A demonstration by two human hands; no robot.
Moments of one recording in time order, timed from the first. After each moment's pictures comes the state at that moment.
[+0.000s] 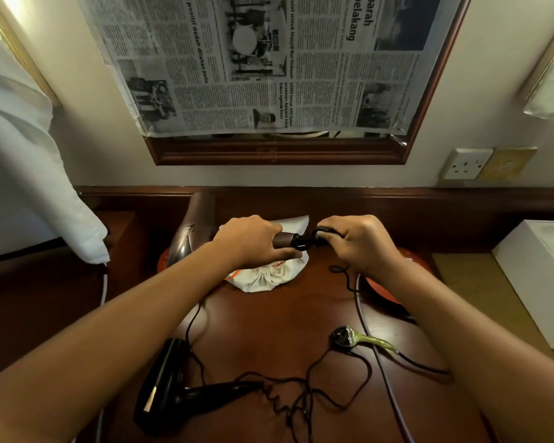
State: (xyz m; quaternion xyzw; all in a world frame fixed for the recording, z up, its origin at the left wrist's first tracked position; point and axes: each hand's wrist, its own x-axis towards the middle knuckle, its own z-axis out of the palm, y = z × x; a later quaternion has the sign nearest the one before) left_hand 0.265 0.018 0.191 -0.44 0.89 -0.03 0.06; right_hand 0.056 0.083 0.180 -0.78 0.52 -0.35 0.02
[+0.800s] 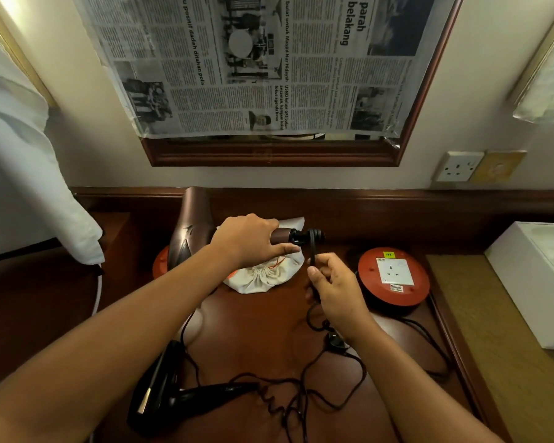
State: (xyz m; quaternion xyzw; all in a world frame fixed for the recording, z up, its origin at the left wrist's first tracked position) left_hand 0.262 0.020 0.191 -0.46 0.89 -0.05 0.01; right_hand 0.108 0.140 0.136 -0.49 0.61 -0.48 0.40
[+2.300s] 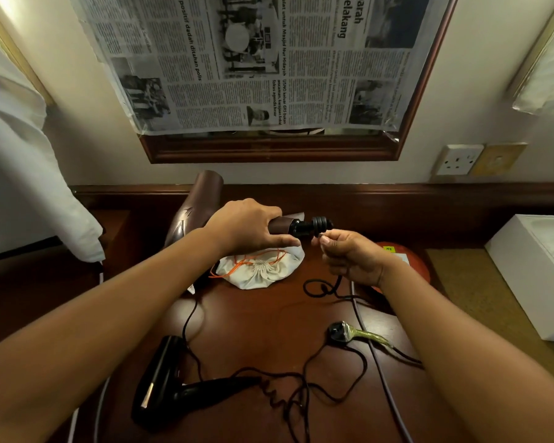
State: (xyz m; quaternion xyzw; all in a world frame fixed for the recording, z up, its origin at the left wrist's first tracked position) left_hand 0.268 0.020 0.215 -0.39 0.92 0.02 -0.03; right_hand 0.040 0.080 0.139 -0.41 0.46 -0.40 0.68
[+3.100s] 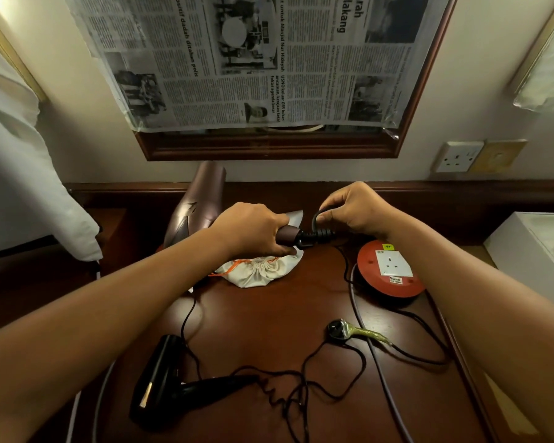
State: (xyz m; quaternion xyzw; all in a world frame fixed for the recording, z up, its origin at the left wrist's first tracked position) left_hand 0.259 0.021 0.205 -0.36 0.93 -0.06 0.01; right_hand 0.034 0.049 0.212 -0.67 0.61 -0.27 0.32
